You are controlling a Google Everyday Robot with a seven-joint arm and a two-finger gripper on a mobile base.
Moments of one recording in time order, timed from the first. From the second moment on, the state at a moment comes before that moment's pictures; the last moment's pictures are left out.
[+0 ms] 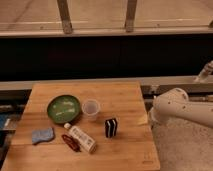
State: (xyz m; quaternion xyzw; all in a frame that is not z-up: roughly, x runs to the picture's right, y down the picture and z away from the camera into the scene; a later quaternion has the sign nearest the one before) arm 0.247 0.194 0.754 -0.19 0.21 0.71 0.64
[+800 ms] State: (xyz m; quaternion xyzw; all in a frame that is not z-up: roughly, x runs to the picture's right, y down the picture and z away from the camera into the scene) arm 0.237 0.209 0.748 -0.18 0.23 0.69 0.67
